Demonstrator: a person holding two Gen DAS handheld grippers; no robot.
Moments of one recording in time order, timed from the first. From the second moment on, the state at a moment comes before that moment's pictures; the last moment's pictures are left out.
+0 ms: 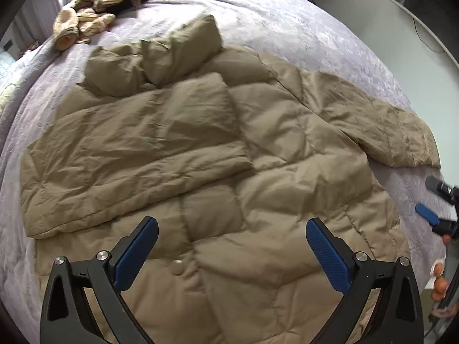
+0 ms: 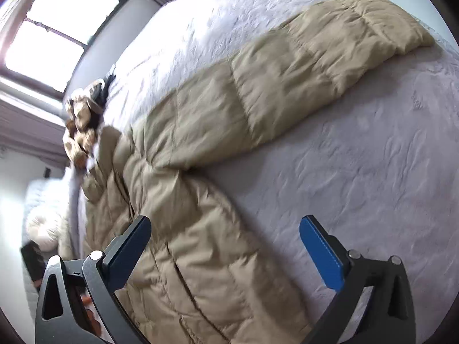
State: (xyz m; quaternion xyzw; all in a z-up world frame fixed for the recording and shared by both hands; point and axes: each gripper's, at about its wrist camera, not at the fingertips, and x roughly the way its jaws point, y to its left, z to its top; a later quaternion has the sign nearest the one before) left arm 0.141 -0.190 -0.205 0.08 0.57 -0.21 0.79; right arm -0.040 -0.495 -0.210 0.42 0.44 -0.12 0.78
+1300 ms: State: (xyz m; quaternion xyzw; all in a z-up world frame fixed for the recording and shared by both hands) left arm 0.155 -0.156 -0.195 -0.01 0.57 -0.15 0.81; right arm 0.059 -0.633 -0.243 0.72 0.18 0.01 0.67
